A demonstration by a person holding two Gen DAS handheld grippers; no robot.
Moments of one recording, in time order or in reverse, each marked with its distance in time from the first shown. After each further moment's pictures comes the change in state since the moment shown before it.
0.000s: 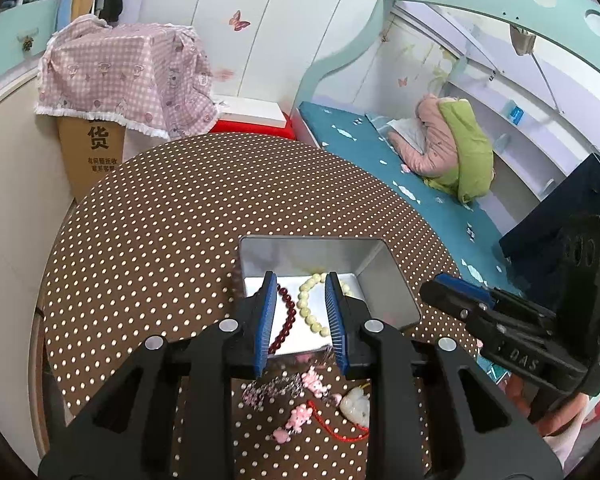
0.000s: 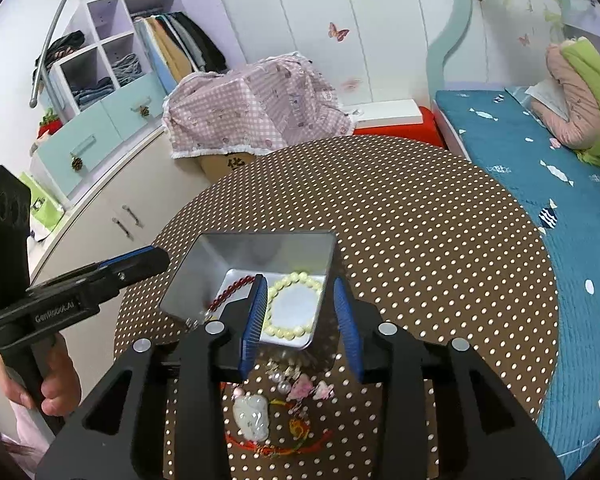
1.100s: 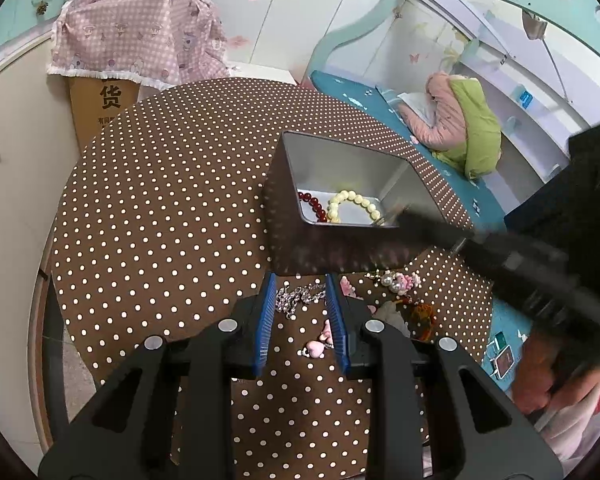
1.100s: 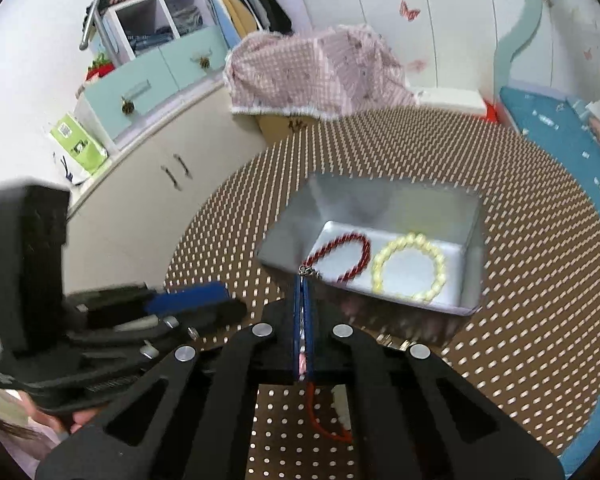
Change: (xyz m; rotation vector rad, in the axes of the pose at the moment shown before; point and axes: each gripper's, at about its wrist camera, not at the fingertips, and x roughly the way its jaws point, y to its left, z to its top) left arm -0.010 0.019 -0.066 -0.038 0.105 0.013; right arm 0.020 0.065 -0.015 -0.136 0.080 0.138
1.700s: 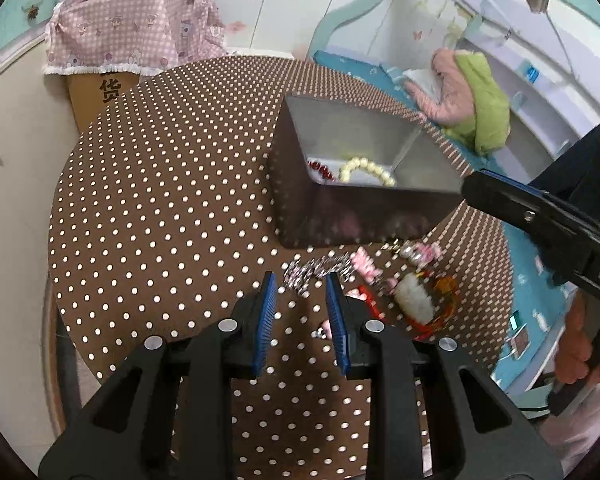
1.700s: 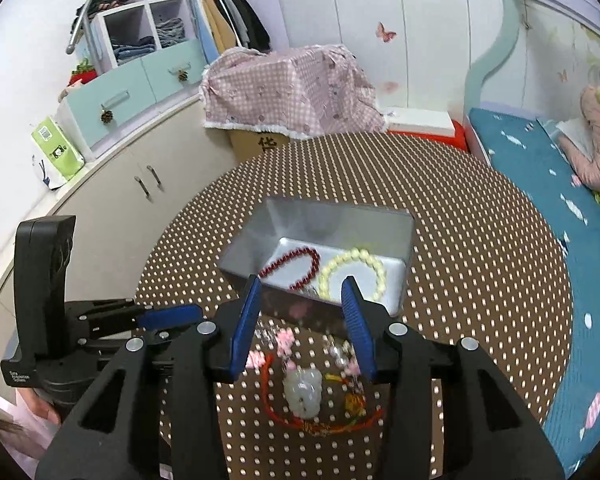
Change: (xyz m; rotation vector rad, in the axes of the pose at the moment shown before) left arm 0.022 -0.007 -0.015 0.058 0.070 0.056; right arm -0.017 -0.012 -0.010 -0.014 -0.032 -0.121
